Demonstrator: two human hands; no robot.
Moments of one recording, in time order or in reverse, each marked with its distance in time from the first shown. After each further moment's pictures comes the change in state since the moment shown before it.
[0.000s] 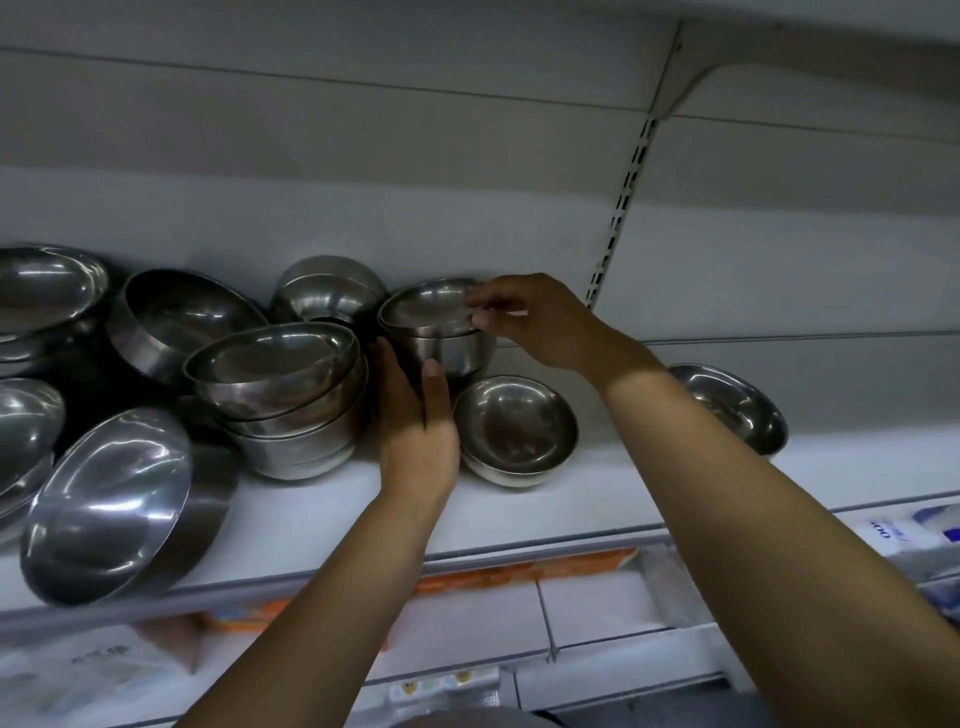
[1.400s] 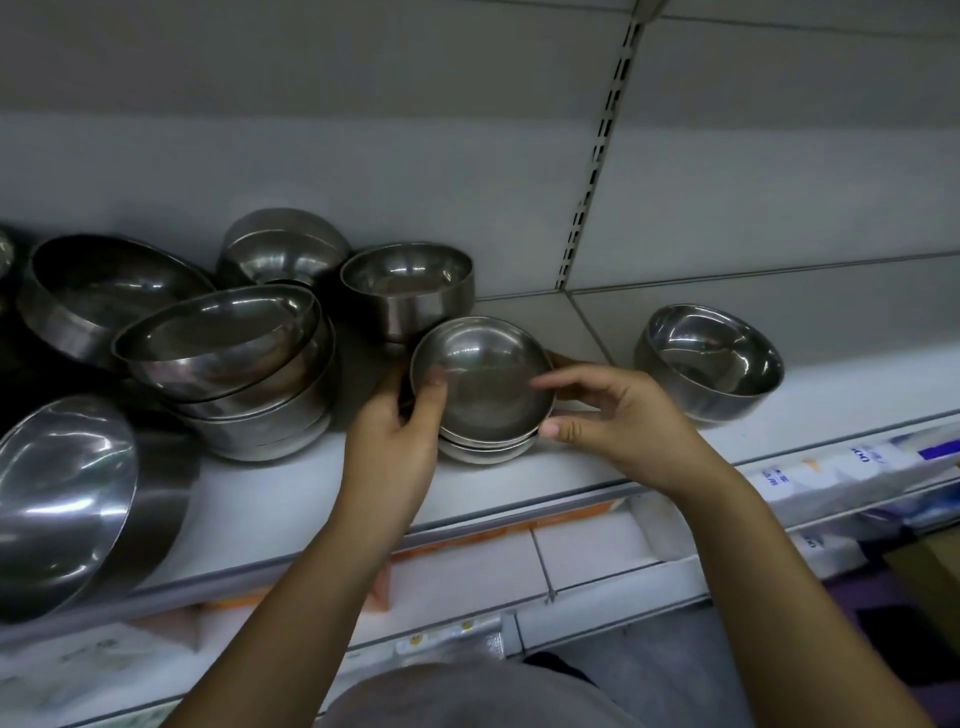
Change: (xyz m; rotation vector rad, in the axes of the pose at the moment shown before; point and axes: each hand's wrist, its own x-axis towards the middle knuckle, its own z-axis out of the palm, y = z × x) left_hand -0.033 0.012 -0.036 -0.002 -0.269 -0.110; right_hand -0.160 0.025 0.021 0.515 0.077 0.216
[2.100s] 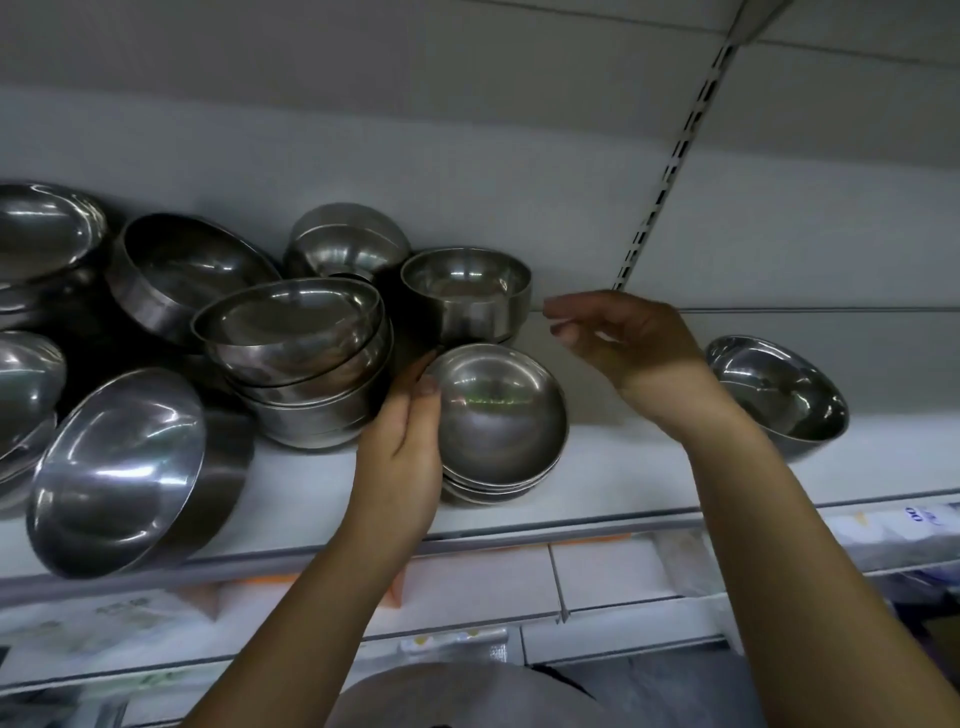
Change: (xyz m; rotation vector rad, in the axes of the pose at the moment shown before) left_hand -0.009 -0.001 -0.021 -0.196 0.086 0.002; right_hand 0.072 -0.043 0.016 -0.111 0.115 -0.109
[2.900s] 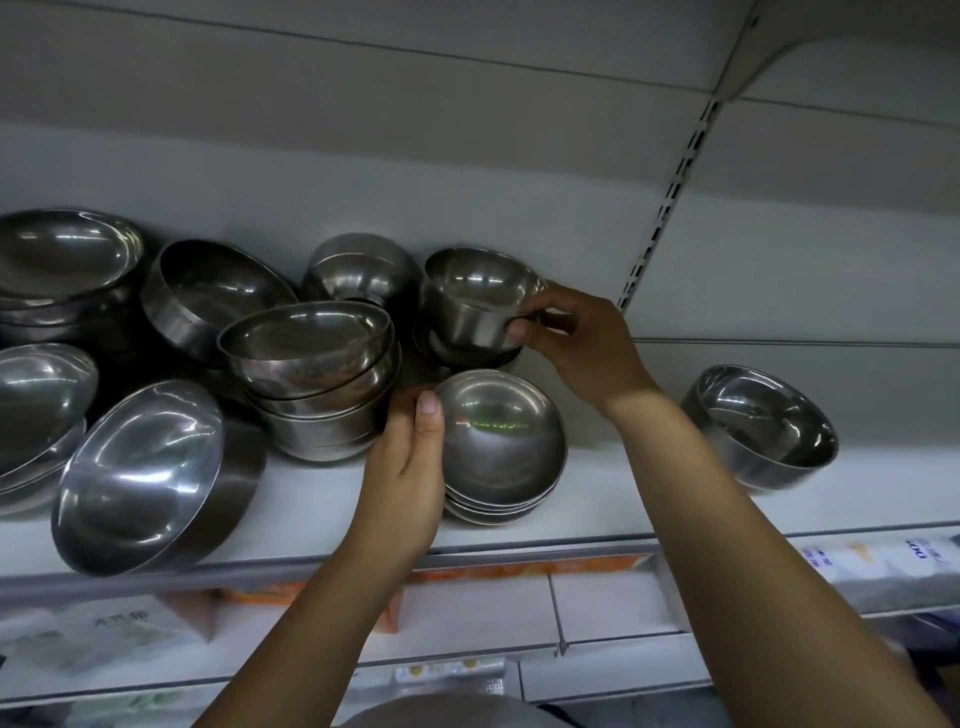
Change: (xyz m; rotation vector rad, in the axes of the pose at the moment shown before) left_hand -0.007 0.001 -0.004 0.116 -0.045 0.039; right_hand 0.045 0.004 0.027 -0.047 0.056 -0.048
